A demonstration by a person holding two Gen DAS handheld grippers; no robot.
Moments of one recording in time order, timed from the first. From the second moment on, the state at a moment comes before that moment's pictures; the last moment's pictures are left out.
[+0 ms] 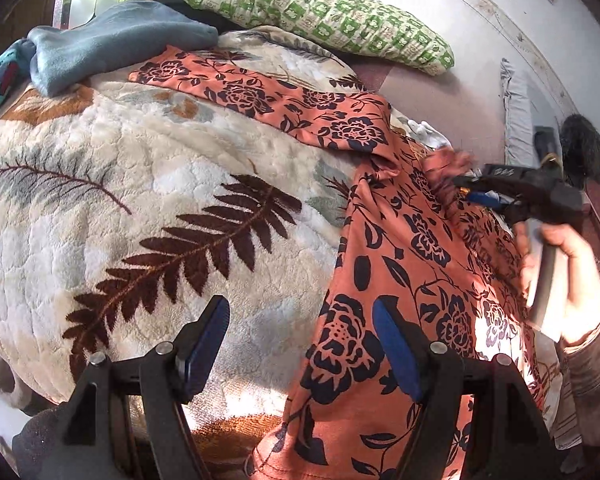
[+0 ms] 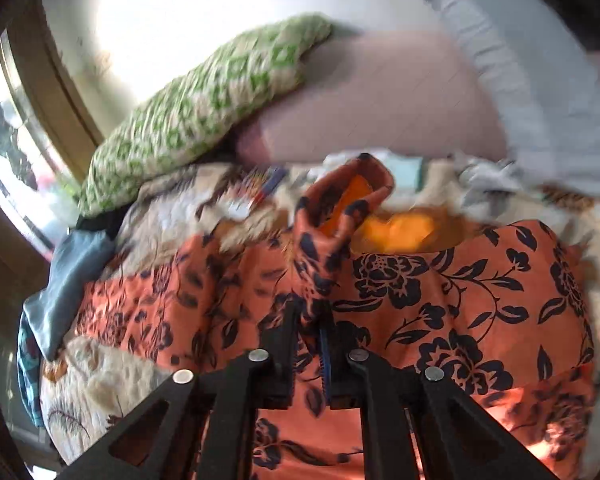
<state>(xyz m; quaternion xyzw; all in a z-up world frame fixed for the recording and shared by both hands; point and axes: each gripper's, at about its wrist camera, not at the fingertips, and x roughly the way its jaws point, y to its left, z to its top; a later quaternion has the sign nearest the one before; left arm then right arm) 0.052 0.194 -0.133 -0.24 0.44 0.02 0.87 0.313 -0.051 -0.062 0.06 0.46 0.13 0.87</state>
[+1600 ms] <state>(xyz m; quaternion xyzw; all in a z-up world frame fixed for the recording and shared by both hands) 0.284 0.312 -0.042 -0.32 0.33 0.11 0.88 0.291 -0.269 -0.147 0.21 0.51 0.10 0.83</state>
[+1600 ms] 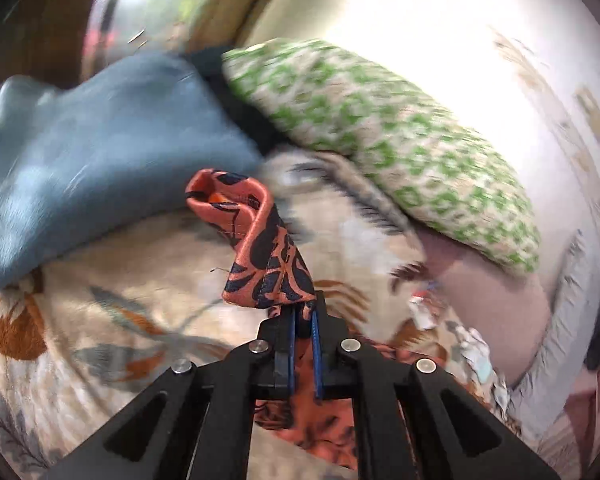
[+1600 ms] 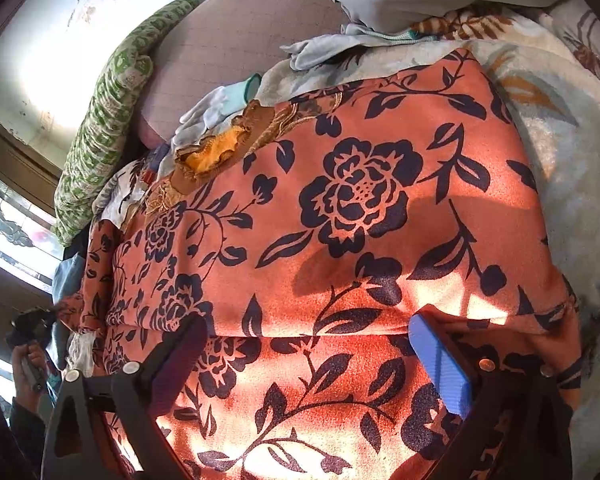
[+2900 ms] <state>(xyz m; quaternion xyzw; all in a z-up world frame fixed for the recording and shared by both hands) 0.298 0.106 -0.159 -0.10 0.52 0.06 0.85 0.283 -0.337 -0.094 0.42 0.41 0.19 0.78</state>
